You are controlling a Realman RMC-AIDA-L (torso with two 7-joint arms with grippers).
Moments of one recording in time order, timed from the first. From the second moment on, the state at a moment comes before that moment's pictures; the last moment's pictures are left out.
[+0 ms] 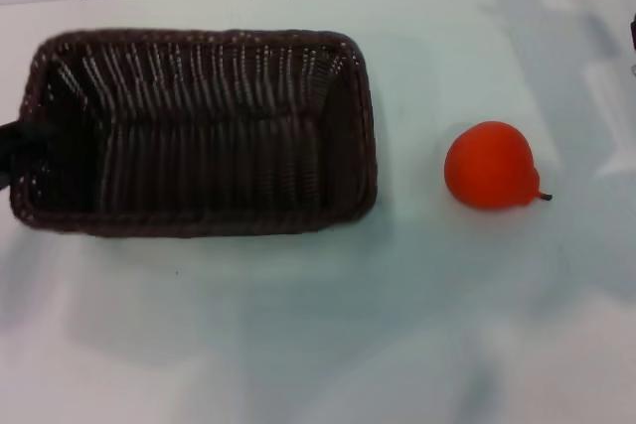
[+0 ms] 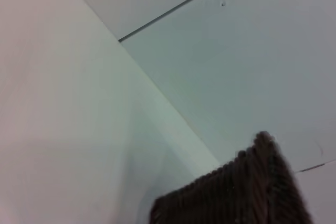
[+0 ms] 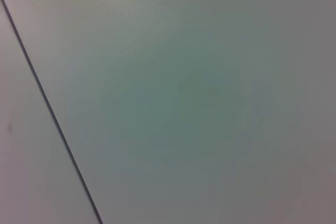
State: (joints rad) left arm -0.24 -2.18 0.65 0.94 1.87 1.29 -2.41; right arm 0.67 2.09 -0.39 -0.07 -0.84 -1.20 -2.41
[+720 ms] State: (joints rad) left arm -0.25 -2.16 0.46 0.92 1.77 1.43 -2.07; right arm 0.66 2.09 -0.42 -0.08 -0.84 -1.20 -2.37
